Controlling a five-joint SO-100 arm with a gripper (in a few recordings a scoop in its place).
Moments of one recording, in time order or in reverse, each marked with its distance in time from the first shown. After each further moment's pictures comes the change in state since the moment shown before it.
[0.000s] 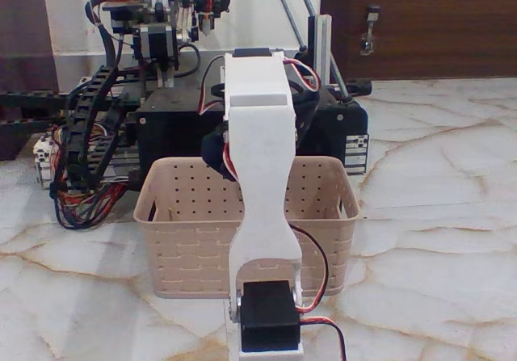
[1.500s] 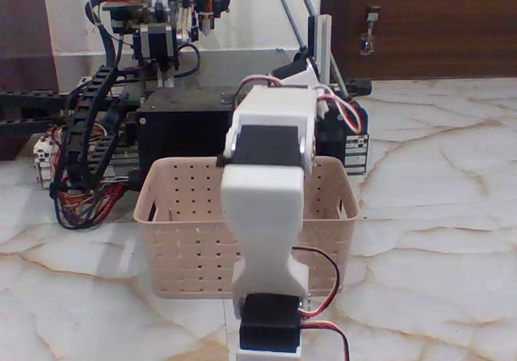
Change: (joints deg) arm 9.4 38.1 51.9 -39.6 6.0
